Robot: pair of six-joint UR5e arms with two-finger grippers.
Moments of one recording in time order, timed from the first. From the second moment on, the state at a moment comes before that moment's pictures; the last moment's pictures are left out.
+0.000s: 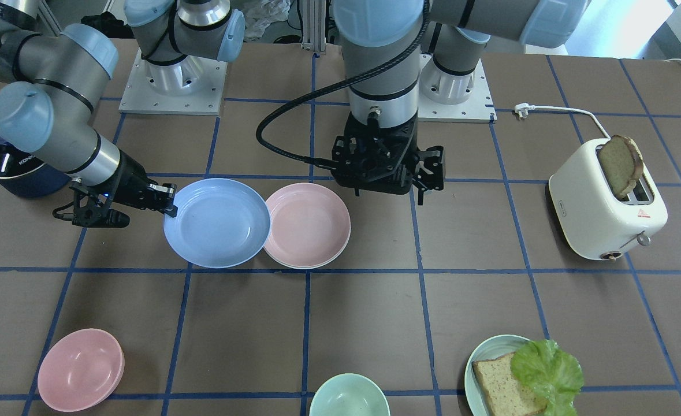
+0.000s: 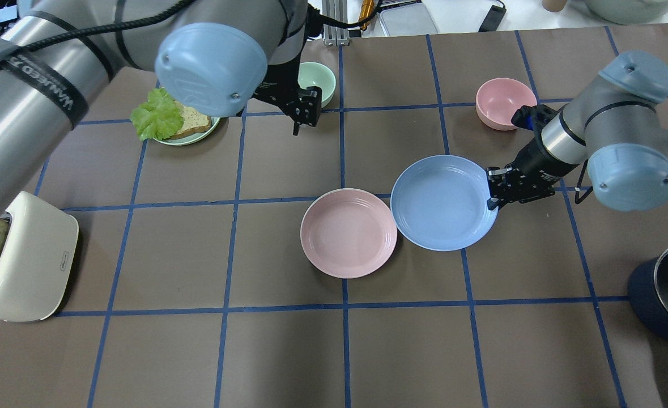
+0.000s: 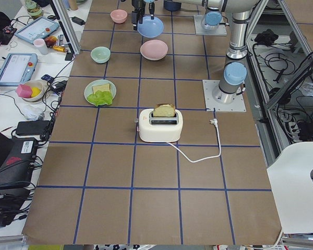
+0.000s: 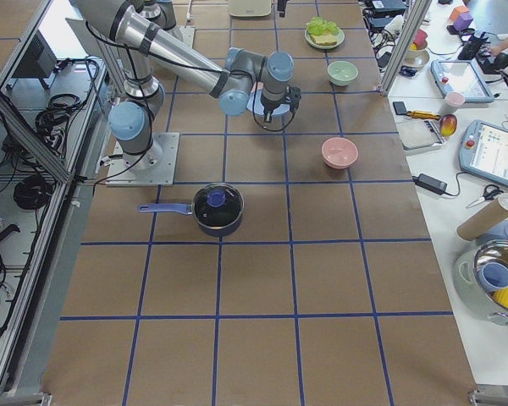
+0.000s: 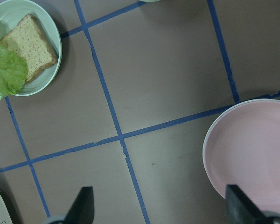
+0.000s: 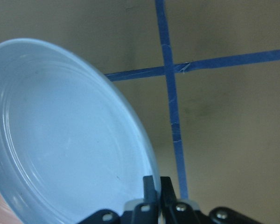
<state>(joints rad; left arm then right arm) -1.83 -1.80 -1.37 -1.52 1.75 0.00 1.41 -1.46 1.99 -1.99 -1.30 -0.05</state>
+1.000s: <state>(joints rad) -1.61 -1.66 -1.39 -1.60 1.60 0.13 1.68 -1.39 1.99 -2.10 -1.30 0.26</state>
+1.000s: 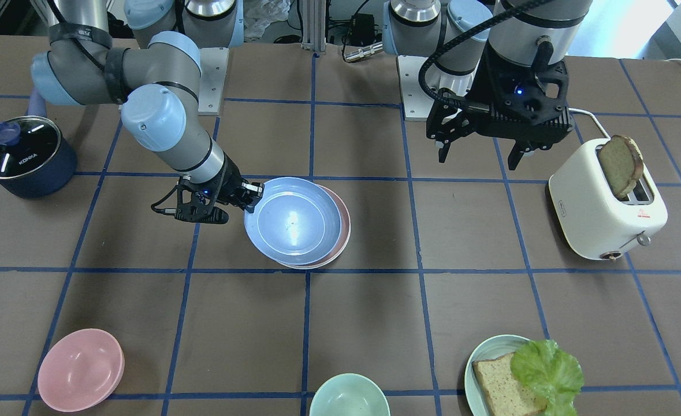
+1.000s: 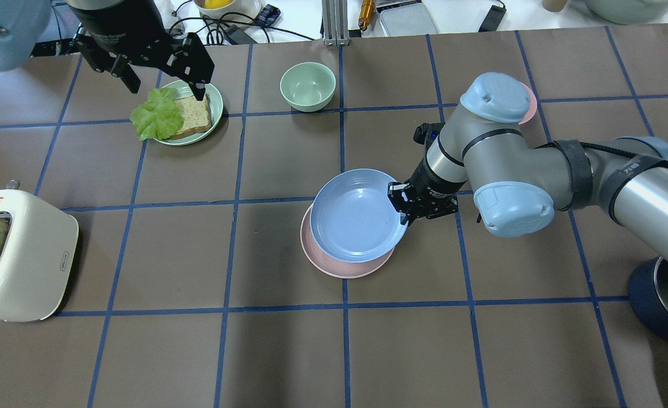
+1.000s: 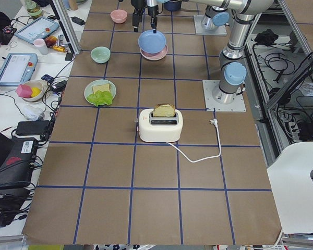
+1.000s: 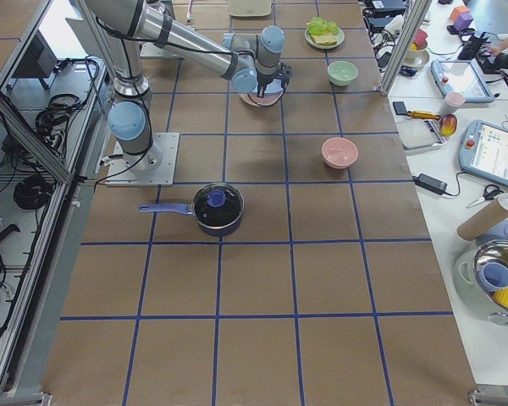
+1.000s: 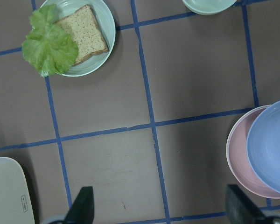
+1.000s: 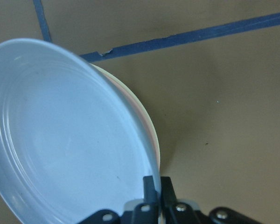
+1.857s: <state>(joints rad) -1.57 -1.56 -1.51 -1.59 1.58 0.21 1.69 -1.35 1.98 -2.19 -1.28 0.29</state>
